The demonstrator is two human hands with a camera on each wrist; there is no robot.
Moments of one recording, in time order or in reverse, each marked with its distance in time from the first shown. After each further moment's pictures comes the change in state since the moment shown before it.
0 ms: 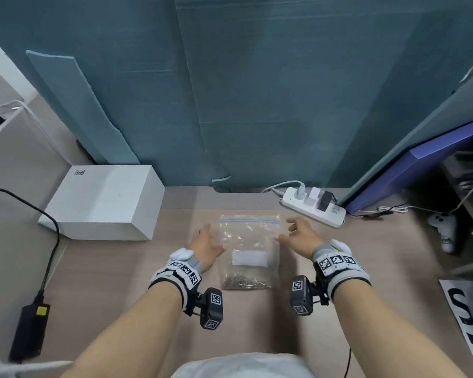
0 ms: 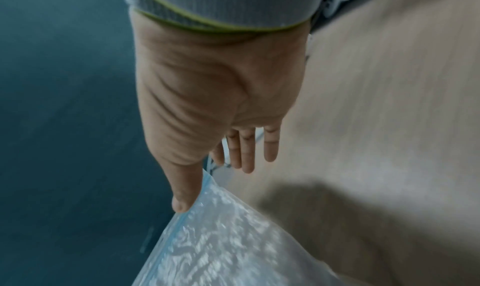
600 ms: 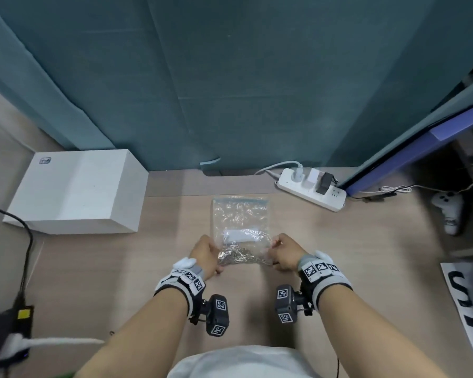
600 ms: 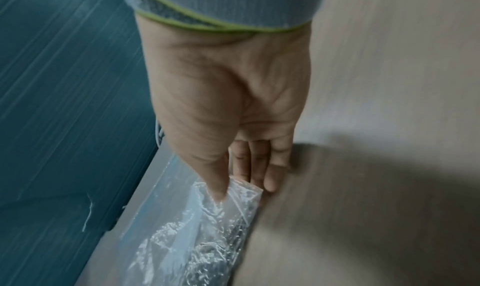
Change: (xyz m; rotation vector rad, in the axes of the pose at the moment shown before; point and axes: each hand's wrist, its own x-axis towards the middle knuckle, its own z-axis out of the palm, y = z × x) left_hand -0.002 -0.014 0.050 -0.149 -0.174 -0.161; right_hand 0.023 0.060 0.061 0.023 -0.255 0.247
